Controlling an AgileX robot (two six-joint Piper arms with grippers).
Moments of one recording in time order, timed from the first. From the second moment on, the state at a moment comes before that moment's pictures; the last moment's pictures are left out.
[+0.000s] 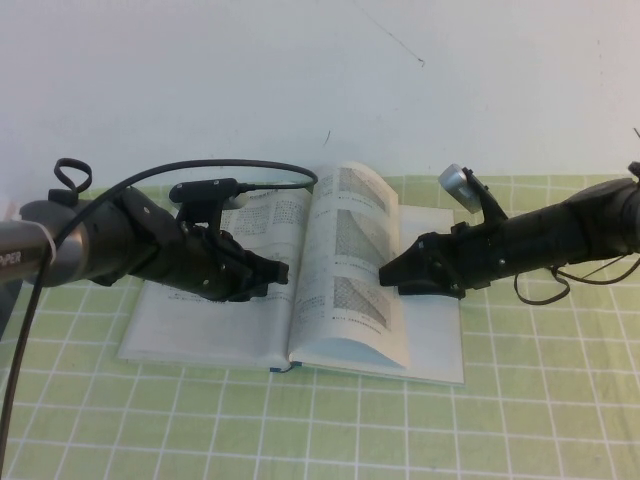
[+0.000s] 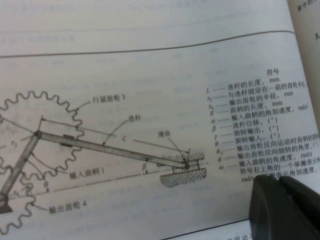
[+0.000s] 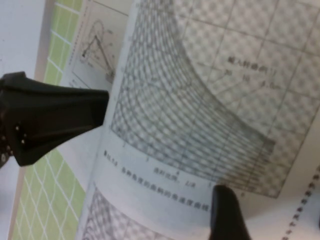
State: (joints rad) right arm 0.19 2.34 -1.52 1.34 0.97 -0.97; left arm -0.31 1.98 -1.24 -0.83 0.40 0.59
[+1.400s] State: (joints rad) right arm 0.26 2.41 -1.51 1.72 1.01 -1.32; left arm -0.33 1.68 -1.23 -0.55 0.87 0.63
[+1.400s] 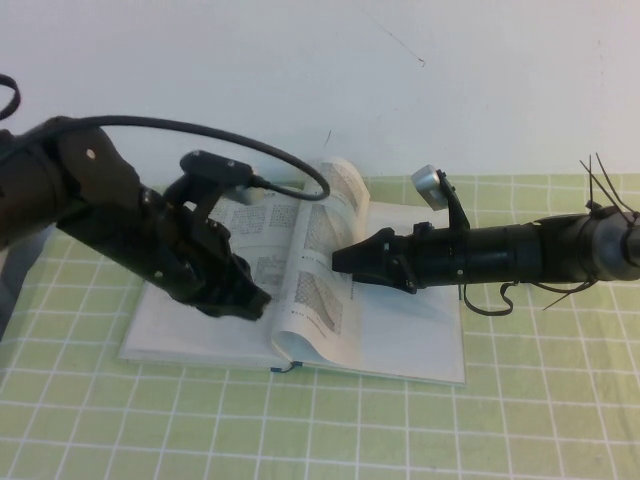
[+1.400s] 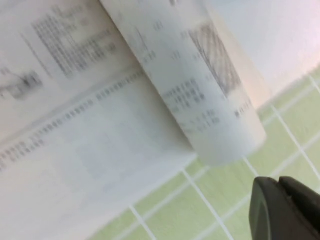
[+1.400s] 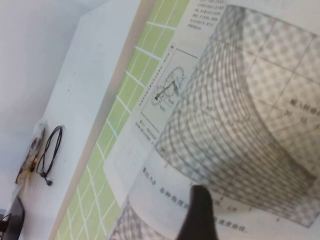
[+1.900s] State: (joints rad) right arm 0.26 2.41 -1.51 1.72 1.00 -1.32; left arm -0.53 1.71 -1.10 -0.41 0.62 0.45
